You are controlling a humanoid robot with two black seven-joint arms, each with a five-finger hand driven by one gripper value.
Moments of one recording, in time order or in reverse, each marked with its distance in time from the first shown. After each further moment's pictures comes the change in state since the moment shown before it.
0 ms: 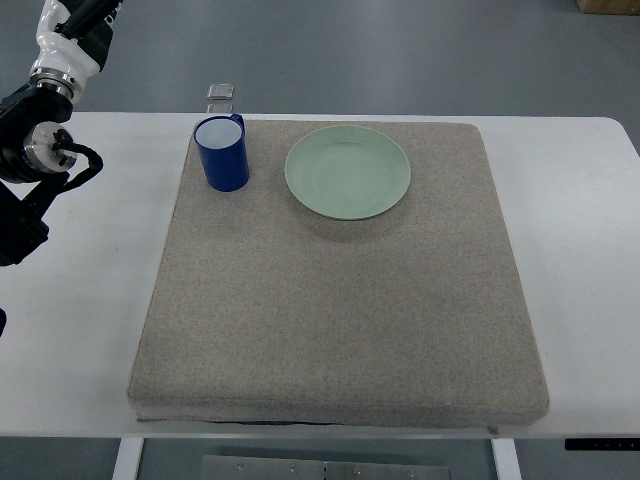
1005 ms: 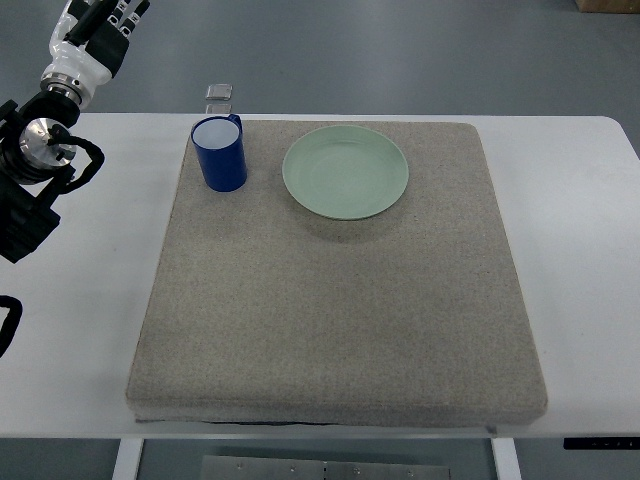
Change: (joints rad) left arm -0.034 -0.042 0.001 0.141 -0.158 -0.177 0.070; right arm 0.000 0.000 0.000 0.000 0.000 0.001 0.000
